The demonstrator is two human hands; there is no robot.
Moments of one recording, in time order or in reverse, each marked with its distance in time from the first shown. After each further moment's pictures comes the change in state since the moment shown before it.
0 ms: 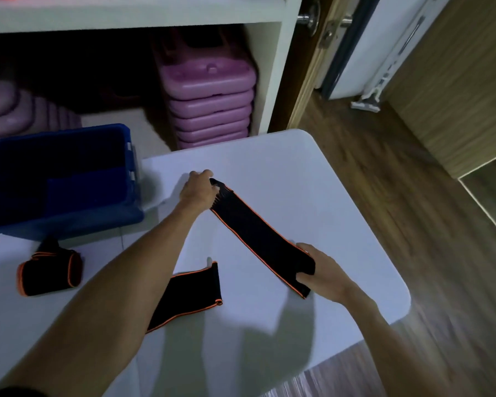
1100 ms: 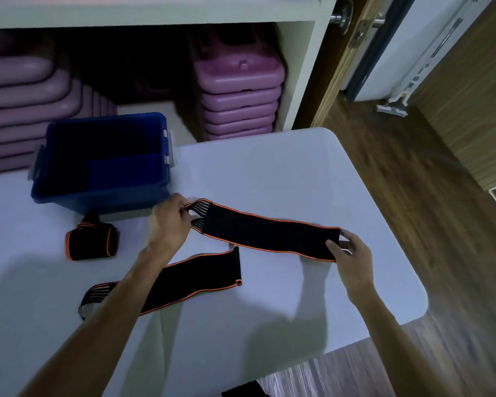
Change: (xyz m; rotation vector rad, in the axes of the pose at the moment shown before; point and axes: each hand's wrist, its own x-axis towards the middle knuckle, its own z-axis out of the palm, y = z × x) left_hand -0.138 -0.081 -0.048 -0.107 0.364 -0.020; right_hand -0.001 -0.006 0.014 0.618 0.569 0.087
